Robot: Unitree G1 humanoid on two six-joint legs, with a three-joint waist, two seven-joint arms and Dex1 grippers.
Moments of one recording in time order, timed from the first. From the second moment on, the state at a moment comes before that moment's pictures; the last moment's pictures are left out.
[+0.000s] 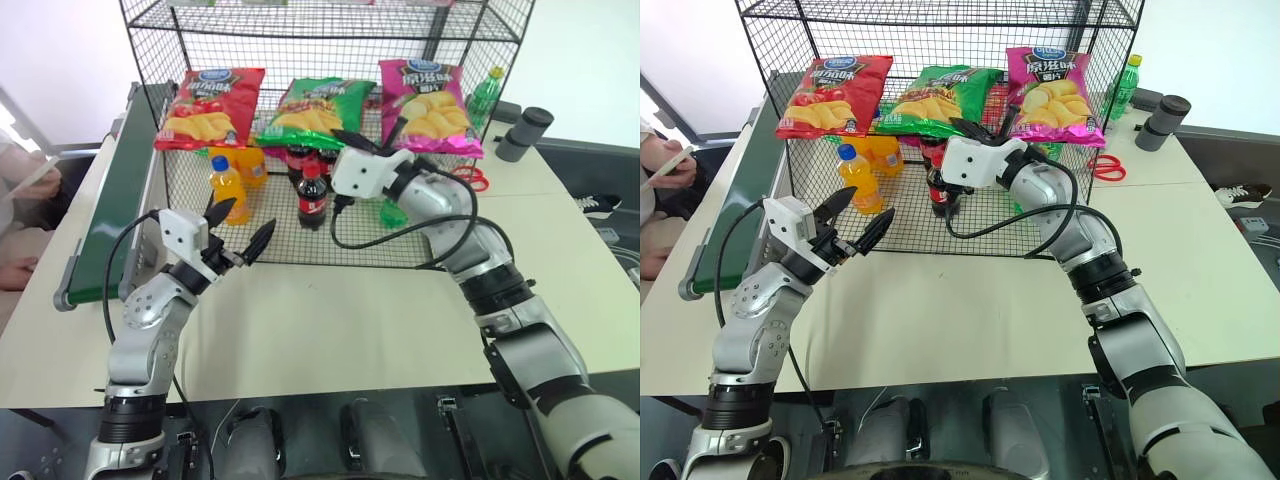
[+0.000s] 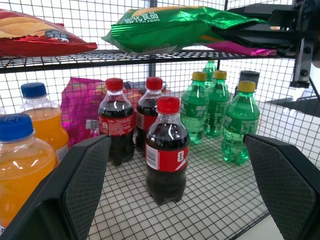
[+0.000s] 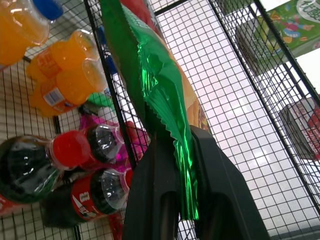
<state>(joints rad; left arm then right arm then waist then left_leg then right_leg) -0.19 0.33 0.13 -0.21 -0.42 0.16 -0.56 -0.90 -0.43 0.31 0.34 -0.47 -0.23 0.33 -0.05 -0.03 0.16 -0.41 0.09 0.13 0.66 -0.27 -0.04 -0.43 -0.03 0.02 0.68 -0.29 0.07</state>
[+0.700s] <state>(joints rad) -0.18 0.32 0.13 -0.21 -0.42 0.17 -0.56 -0.97 -0.47 0.28 0.55 -0.43 -0.44 0.32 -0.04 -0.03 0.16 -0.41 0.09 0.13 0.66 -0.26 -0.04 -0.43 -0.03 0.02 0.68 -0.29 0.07</state>
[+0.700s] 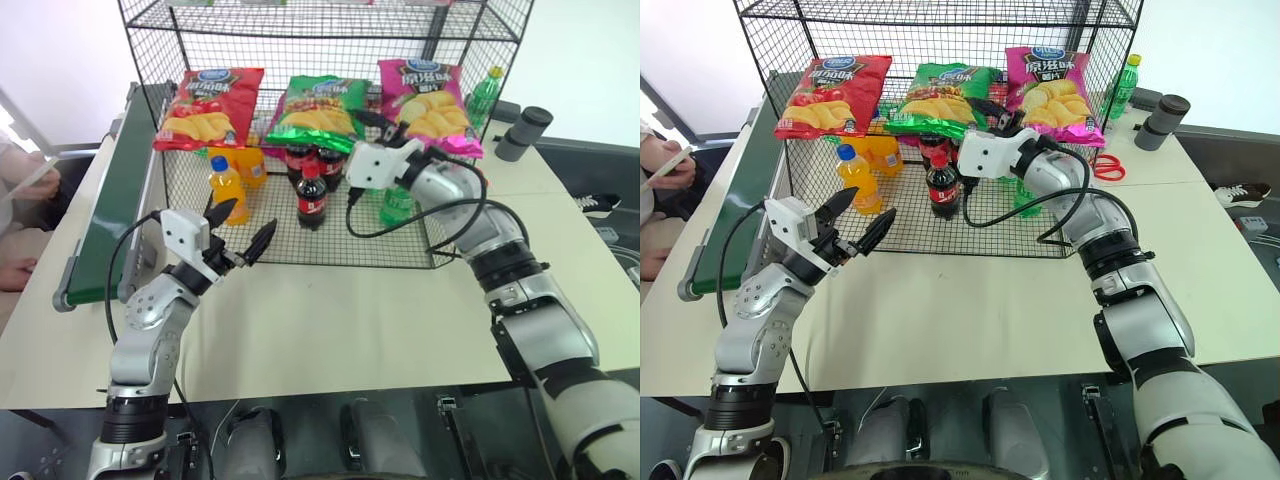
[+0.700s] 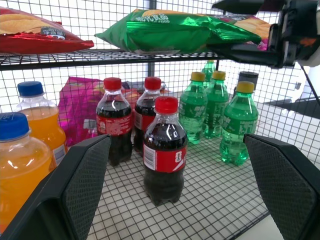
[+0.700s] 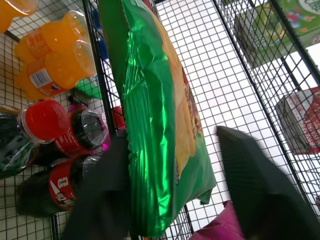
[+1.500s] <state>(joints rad) -0.10 0.54 0.23 -0.16 -0.47 0.19 -0.72 -0.35 -0.66 -0.20 -0.29 0.55 0.33 0.76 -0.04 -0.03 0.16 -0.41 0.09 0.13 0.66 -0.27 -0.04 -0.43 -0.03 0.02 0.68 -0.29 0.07</state>
